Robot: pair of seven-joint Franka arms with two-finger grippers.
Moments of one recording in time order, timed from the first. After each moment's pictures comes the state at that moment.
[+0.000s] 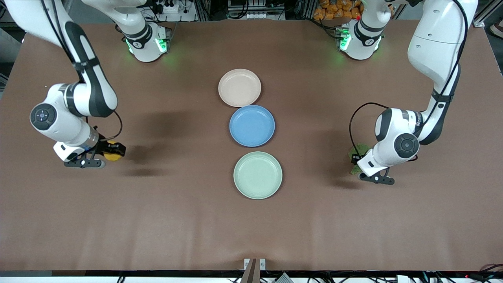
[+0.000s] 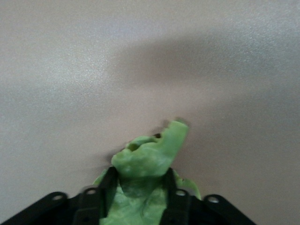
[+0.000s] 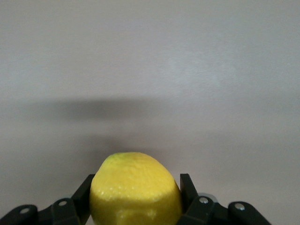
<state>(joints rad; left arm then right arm) -0.06 0.59 -0.09 -1.91 0.10 2.40 -0.02 0.02 0.27 -0.04 -2.11 -0.01 2.38 0.00</state>
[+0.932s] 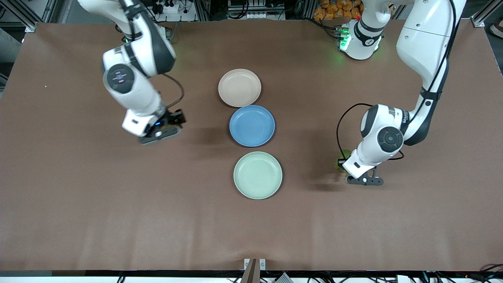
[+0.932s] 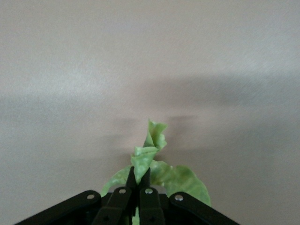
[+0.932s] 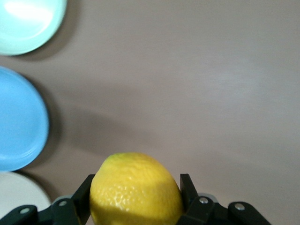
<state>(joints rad) -0.15 0.57 -0.11 -1.85 0.10 2.43 -0.25 0.47 0.14 -0.02 -2.04 0.03 2.13 0.09</state>
